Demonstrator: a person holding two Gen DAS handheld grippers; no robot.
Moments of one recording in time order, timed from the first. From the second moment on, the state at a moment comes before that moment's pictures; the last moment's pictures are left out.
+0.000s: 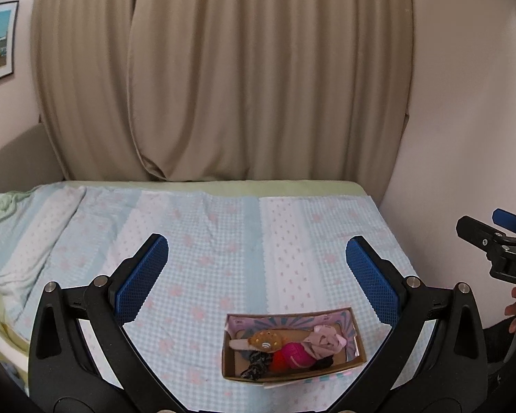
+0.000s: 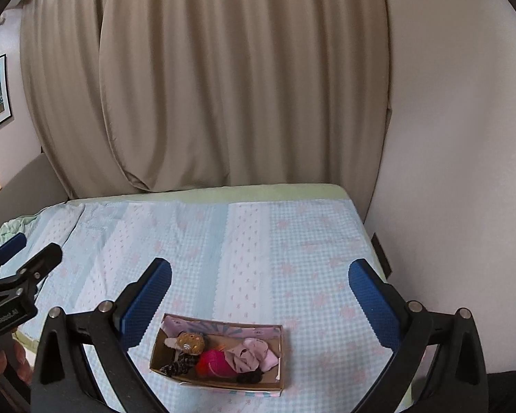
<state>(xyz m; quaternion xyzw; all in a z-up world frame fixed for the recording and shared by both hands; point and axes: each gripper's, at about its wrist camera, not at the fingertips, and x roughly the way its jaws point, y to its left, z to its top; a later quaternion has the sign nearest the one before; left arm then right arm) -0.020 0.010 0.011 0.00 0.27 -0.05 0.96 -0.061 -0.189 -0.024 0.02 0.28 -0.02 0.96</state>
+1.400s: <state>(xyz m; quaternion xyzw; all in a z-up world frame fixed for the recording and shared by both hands) -0.051 0.002 0.017 0.00 0.24 -0.04 0.97 -0.077 -0.192 -0.017 0.01 0.25 -0.04 0.97</state>
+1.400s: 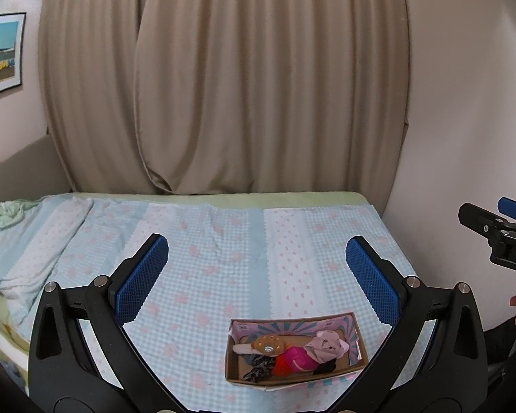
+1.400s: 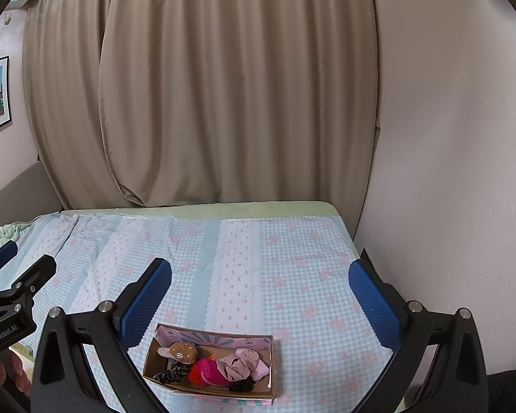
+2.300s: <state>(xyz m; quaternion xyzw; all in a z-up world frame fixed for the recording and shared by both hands) -0.065 -0.003 0.022 0.03 0.20 -0.03 0.98 -0.082 -0.190 -0.017 0.00 0.24 -0.04 0.97</state>
